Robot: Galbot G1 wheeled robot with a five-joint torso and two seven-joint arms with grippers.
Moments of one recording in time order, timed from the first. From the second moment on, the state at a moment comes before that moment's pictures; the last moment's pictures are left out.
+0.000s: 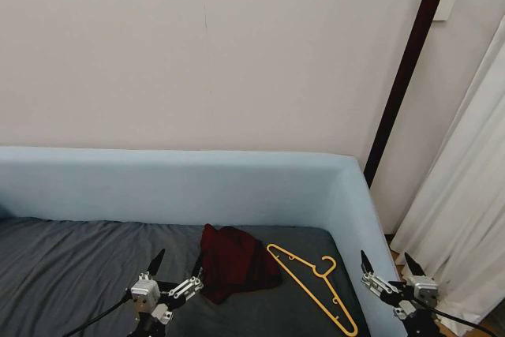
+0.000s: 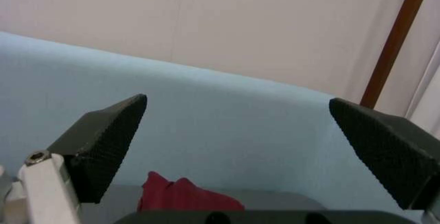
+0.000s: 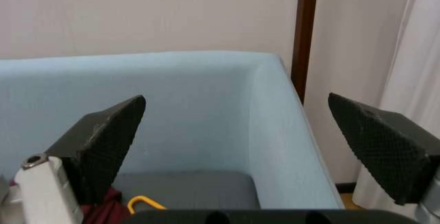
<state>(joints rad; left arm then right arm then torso) 1.71 -1.32 -0.50 -2.17 -0.40 -0.22 0.06 -1.72 1.18 0.58 2.23 0.37 0.06 0.21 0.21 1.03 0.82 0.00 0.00</state>
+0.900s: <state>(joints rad) 1.80 -1.37 -0.56 -2.18 -0.29 -0.30 0.01 -1.45 1.07 0.42 2.07 0.67 0.04 0.25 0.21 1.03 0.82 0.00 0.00</state>
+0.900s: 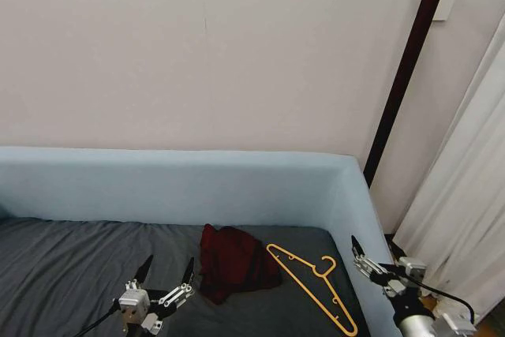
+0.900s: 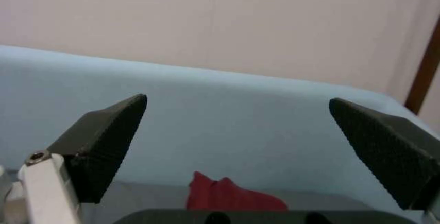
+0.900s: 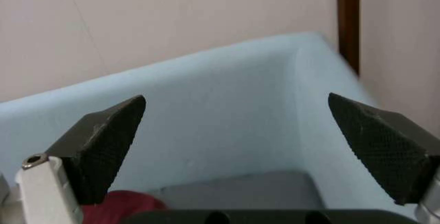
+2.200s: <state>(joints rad) 1.96 -1.57 -0.75 -2.19 -0.21 -0.44 0.01 -0.55 1.57 0.09 0.92 1.11 -0.41 0.40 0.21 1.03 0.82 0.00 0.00</state>
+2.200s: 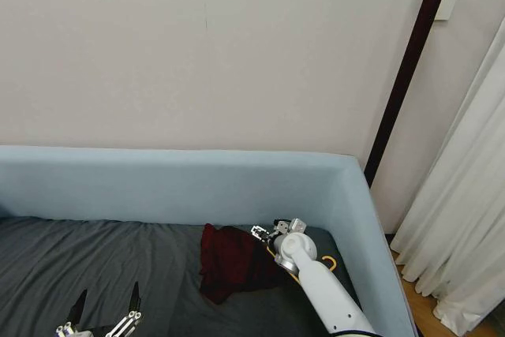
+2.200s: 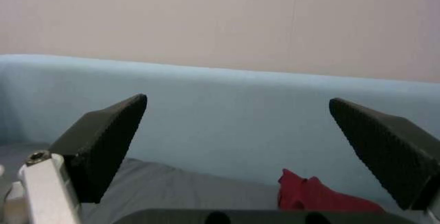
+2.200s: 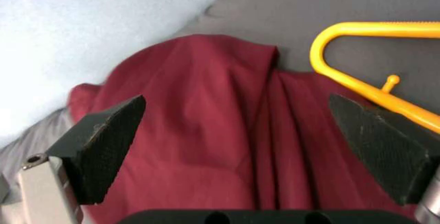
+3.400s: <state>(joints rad) 1.97 -1.57 -0.74 -2.16 -0.17 -0.46 0.01 -0.57 1.61 0.12 0.70 0.84 -0.25 0.14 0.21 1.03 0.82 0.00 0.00</state>
